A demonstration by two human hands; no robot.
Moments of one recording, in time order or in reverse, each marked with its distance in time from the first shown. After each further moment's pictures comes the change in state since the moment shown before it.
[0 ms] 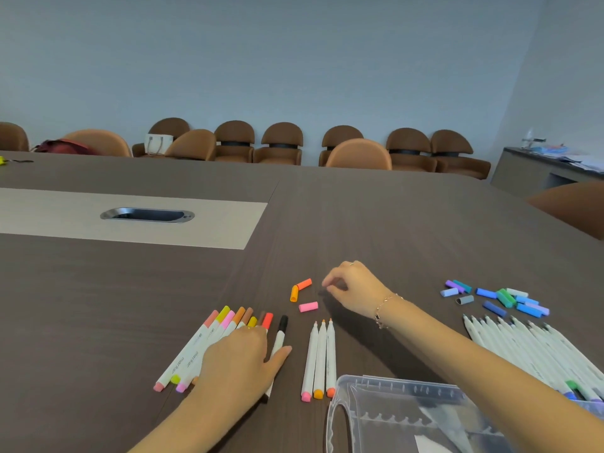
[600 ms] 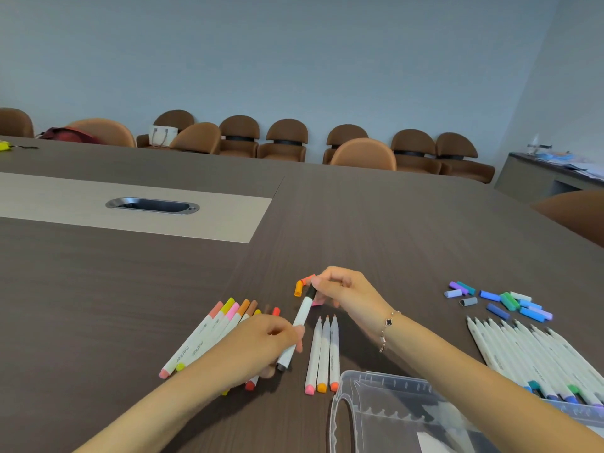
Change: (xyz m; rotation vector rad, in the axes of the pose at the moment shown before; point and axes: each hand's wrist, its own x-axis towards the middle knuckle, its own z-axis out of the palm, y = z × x) left_hand 0.007 -0.004 -0.018 -0.842 -0.441 -0.069; right_hand -0.037 -0.052 -0.005 0.940 -0.018 0.099
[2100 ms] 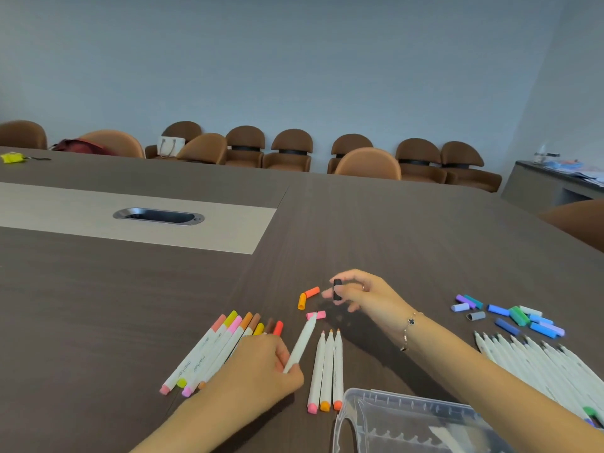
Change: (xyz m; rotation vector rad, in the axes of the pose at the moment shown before) left_hand -0.003 -0.005 0.012 0.477 0.224 0.066; right_hand 0.021 0.014 -0.034 -0.094 0.013 0.060
